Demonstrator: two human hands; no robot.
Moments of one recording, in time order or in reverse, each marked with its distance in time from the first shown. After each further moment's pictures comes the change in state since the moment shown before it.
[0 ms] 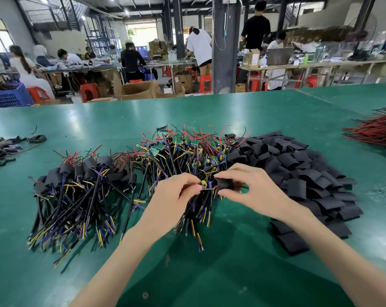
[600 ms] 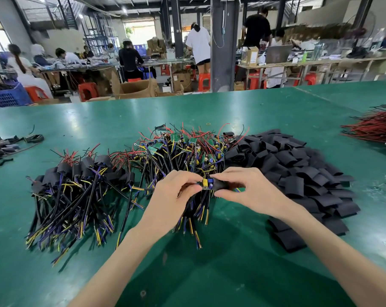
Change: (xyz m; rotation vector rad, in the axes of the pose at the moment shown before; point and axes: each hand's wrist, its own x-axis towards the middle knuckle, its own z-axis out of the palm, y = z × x) left_hand -0.003 -0.002 0.007 -0.029 0.088 0.119; right_hand -0.001 -0.002 0.001 0.059 -0.053 0.036
